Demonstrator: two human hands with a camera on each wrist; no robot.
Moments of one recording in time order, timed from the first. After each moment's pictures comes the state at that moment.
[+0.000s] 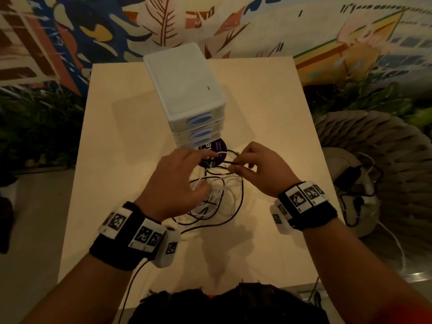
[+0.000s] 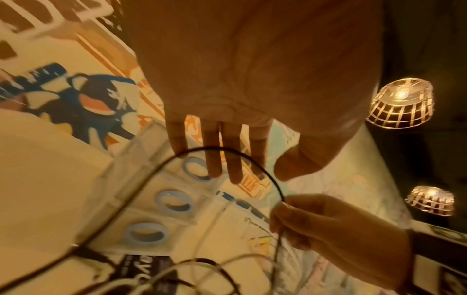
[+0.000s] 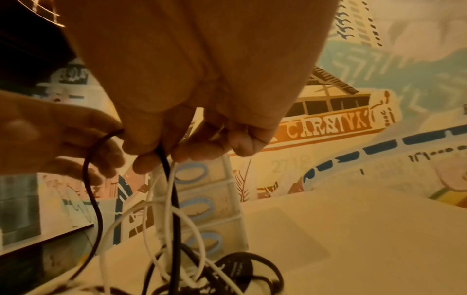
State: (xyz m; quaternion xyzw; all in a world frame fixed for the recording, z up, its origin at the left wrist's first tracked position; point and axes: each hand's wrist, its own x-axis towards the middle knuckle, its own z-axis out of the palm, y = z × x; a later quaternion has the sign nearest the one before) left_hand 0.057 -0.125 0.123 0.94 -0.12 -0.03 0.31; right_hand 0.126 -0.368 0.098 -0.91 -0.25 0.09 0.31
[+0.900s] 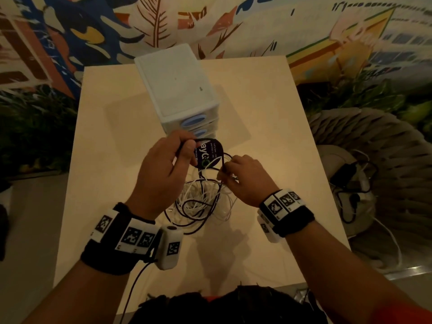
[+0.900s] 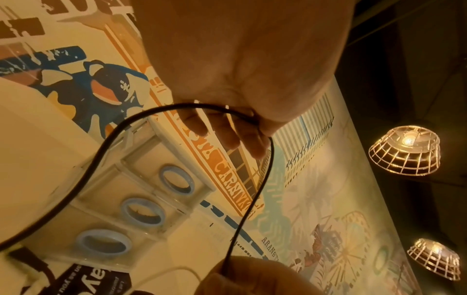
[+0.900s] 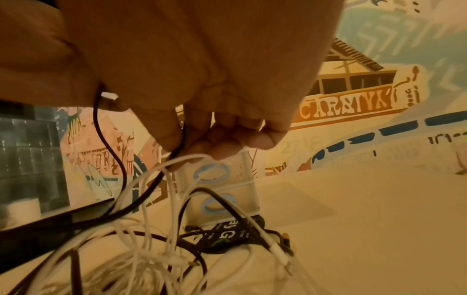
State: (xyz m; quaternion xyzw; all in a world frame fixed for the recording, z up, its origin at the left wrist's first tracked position) left_hand 0.066 -0.137 0.151 0.87 -0.04 0.10 0.47; right_hand 0.111 -0.349 0.070 -0.94 -0.26 0.12 0.20
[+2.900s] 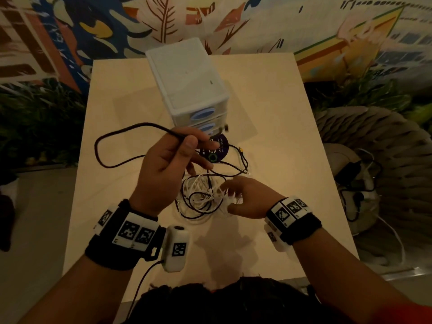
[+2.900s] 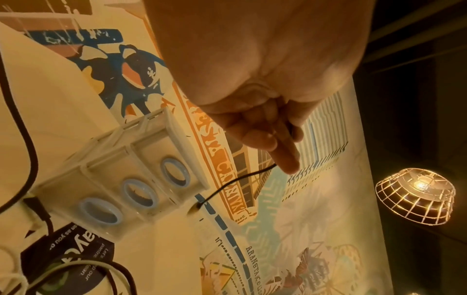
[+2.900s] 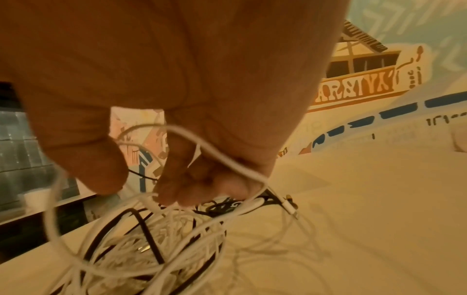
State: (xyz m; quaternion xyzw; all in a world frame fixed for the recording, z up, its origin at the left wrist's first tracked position) left_hand 0.044 -0.131 0.166 0.70 -0.06 0.05 0.71; right_hand 0.078 -0.354 0.061 -0.87 -0.26 0.32 0.28
